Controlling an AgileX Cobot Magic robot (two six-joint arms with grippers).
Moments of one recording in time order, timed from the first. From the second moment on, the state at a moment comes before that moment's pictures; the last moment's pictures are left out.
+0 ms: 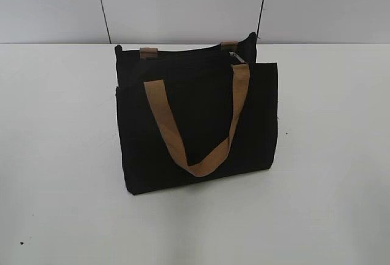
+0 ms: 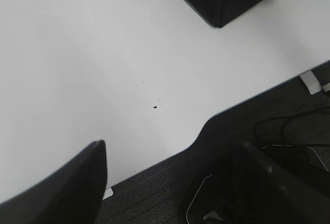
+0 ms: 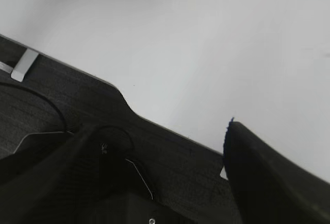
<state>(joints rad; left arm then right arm) -0.48 0.35 -0.65 -0.02 1.22 0.06 0.48 0.28 -0.57 0.04 1.22 0.01</state>
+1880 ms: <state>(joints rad) 0.00 0.00 -0.53 -0.07 1.06 0.08 -0.10 0.08 -0.49 0.02 1.11 0.01</state>
